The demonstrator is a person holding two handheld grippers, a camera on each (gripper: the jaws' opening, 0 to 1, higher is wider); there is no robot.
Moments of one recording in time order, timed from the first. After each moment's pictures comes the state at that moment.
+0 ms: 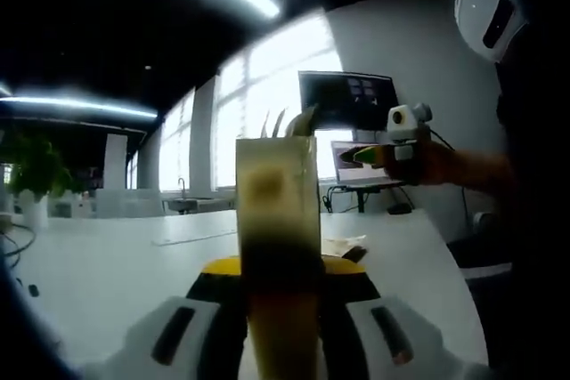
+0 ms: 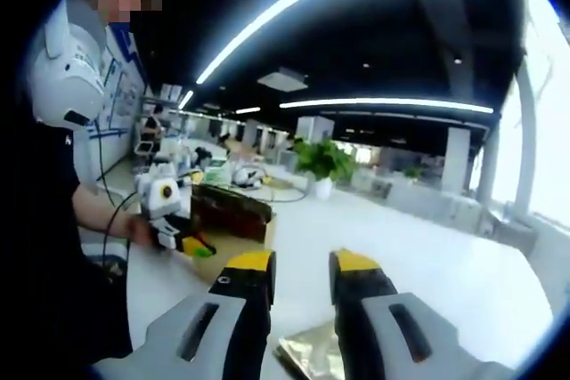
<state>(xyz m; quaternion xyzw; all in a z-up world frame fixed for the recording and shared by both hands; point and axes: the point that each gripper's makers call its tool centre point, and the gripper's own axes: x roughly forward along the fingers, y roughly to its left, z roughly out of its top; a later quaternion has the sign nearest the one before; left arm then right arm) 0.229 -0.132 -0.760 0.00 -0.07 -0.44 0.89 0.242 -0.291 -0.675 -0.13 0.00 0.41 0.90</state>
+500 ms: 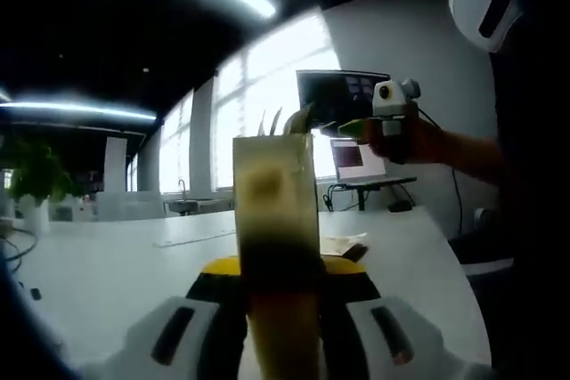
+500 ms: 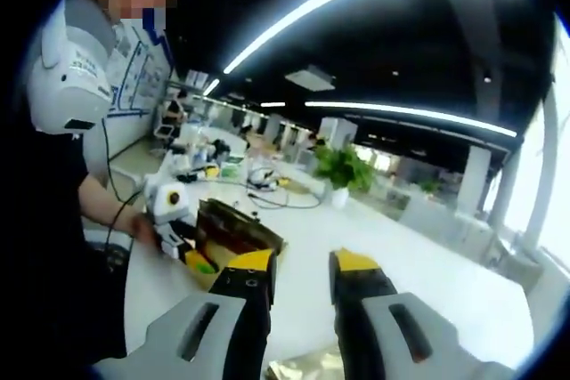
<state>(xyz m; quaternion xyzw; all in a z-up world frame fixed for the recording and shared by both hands) 0.230 -0.132 -0.761 0.00 -0.07 -0.44 0.89 0.249 -0.255 -0.646 -0.19 -0.01 0.45 0.87</state>
